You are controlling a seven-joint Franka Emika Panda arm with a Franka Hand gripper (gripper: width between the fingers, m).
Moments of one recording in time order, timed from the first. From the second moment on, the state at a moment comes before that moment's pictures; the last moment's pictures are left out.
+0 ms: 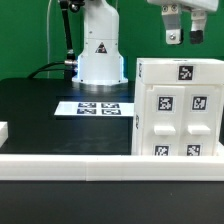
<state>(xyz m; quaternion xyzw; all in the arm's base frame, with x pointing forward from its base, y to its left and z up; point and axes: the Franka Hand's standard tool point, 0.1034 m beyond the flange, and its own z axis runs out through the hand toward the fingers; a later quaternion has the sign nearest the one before) 0.617 0.082 0.188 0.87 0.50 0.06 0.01</state>
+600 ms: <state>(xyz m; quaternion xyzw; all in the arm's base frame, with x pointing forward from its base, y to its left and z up) 0.614 0.075 0.175 0.79 0.61 0.04 0.03</state>
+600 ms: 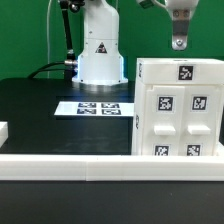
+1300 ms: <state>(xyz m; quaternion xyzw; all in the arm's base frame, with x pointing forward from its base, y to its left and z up) 0.613 0.070 0.152 0.80 0.60 0.03 0.02</state>
